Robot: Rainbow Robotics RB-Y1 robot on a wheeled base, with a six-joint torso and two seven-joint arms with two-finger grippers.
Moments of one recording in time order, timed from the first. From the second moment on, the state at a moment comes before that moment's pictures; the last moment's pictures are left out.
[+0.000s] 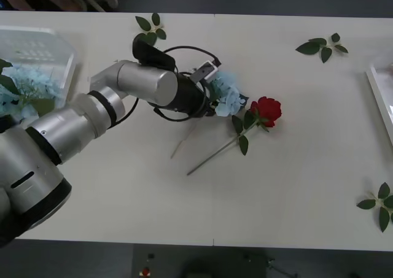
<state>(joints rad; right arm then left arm) -0.92 -1.14 0.30 -1.01 -0.95 1.33 1.40 -1.02 0.32 -0.81 -0.84 1.08 0.68 -2.05</state>
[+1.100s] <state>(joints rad) -0.92 -1.01 0.56 -0.49 -0.86 0.66 1.58 -1.05 0.33 -0.94 -0.84 1.09 0.66 -2.05</state>
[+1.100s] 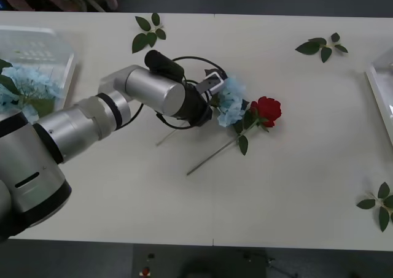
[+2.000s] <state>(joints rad) -0.34 -1.20 0.31 -1.72 -1.39 0.94 0.69 -0.93 1.30 -0.60 -1.33 0.83 1.27 -2.17</state>
